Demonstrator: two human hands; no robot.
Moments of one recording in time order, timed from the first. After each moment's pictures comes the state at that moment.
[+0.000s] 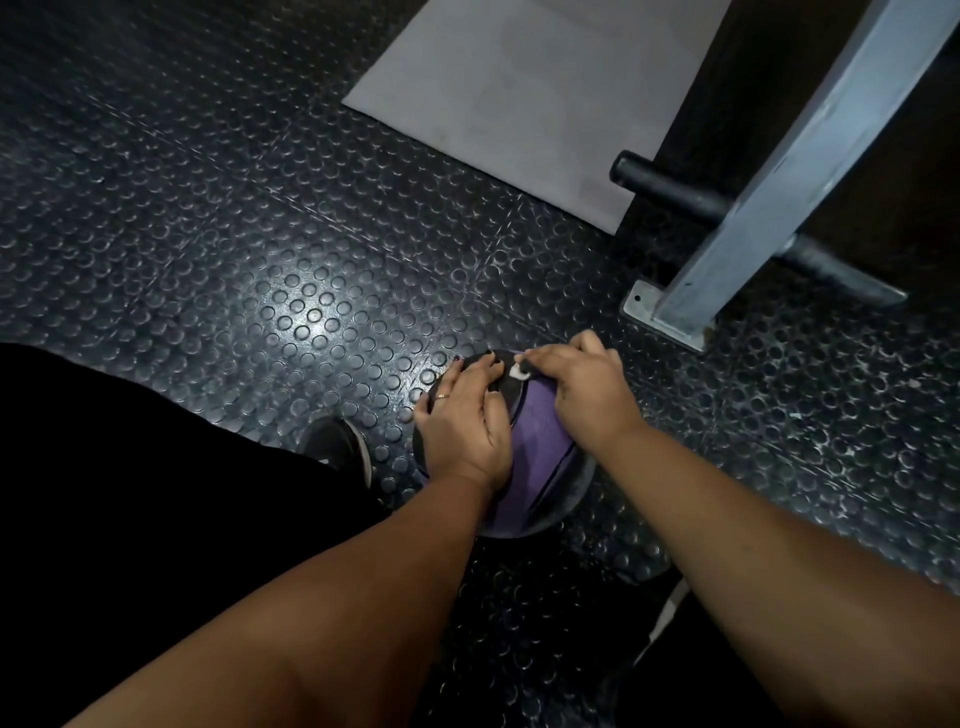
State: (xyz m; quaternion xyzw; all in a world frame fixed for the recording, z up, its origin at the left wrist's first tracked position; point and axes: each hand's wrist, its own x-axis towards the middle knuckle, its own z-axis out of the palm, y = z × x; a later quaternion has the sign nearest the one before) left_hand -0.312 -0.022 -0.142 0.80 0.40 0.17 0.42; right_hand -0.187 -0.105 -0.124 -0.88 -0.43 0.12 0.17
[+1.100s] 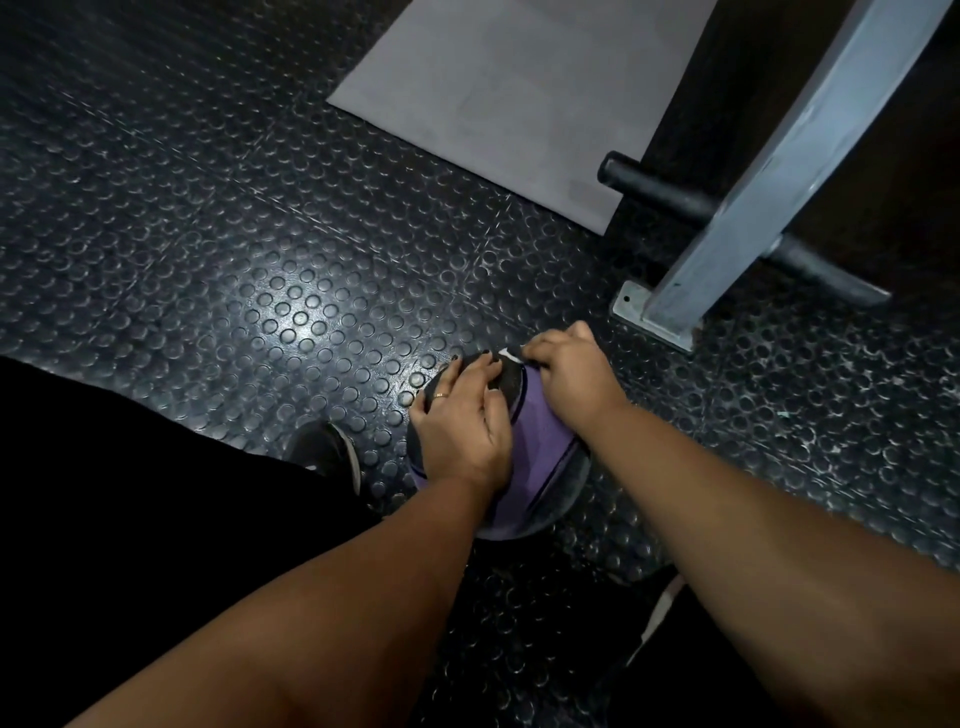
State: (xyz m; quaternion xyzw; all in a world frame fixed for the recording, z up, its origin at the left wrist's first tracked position) left_hand -0.303 -0.024 -0.136 0.82 0.40 0.13 0.40; right_hand -0.163 -0.092 -0.139 -0.88 -0.41 0.15 0.18
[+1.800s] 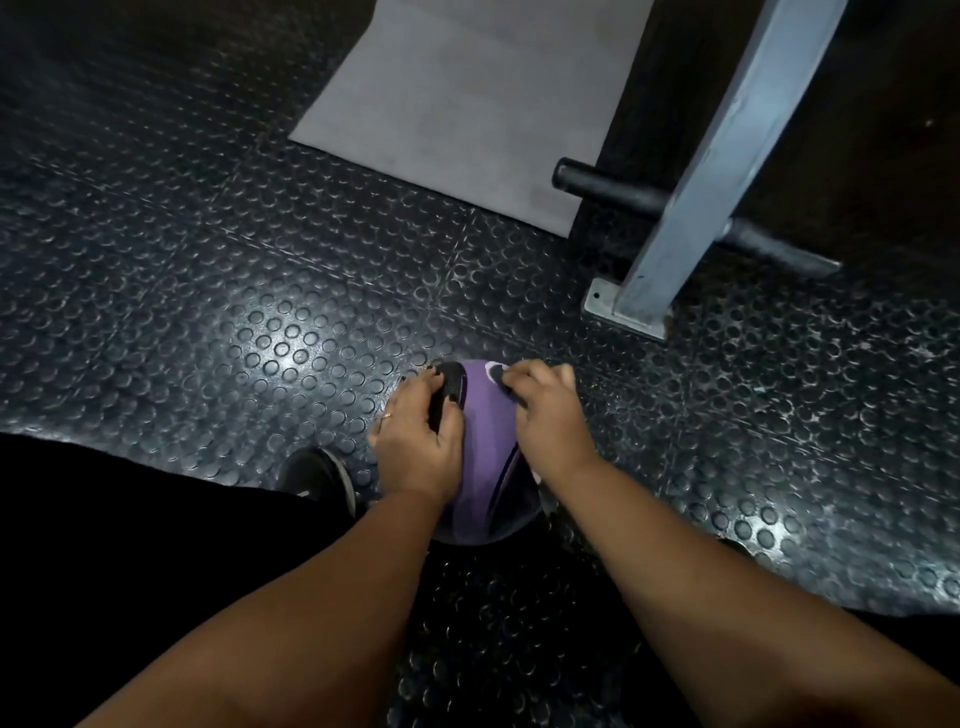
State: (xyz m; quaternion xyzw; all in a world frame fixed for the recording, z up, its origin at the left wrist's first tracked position) left_hand -0.326 -0.004 -0.140 0.79 0.41 0.15 0.44; right_hand -0.222 -0.113 -0.130 -0.90 -0.29 0.13 0.32
